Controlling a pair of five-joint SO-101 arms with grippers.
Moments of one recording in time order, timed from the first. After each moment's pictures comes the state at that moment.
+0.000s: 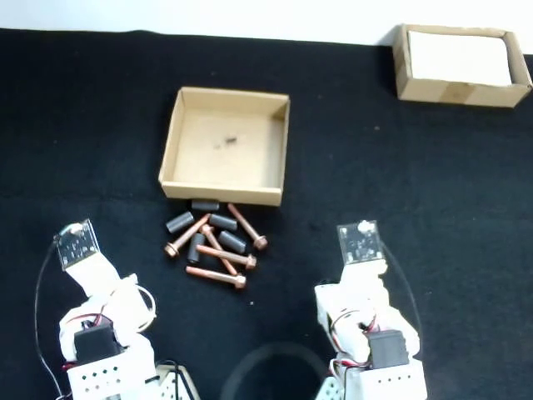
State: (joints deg) left arm -21.9 -103.3 96.3 76.4 14.7; right arm -13.7 -103.6 95.9 69.7 2.2
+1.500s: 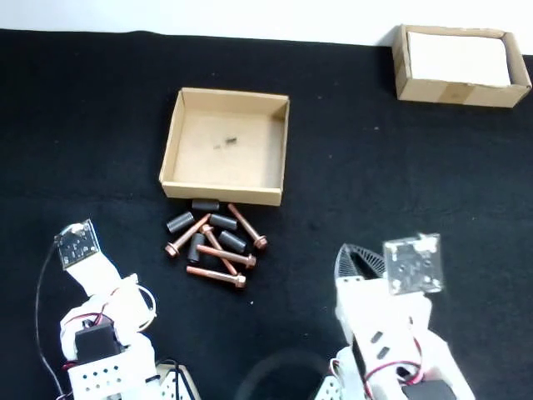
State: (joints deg) left arm -21.9 -103.3 96.3 76.4 14.7; right arm -13.9 -101.4 56.9 81.0 2.2
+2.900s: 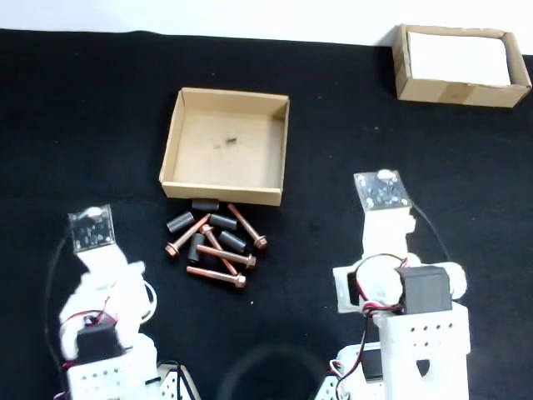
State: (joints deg) left arm -18.2 -103.1 89.8 69.2 2.9; right arm -12.1 -58.2 40.7 100.0 2.2
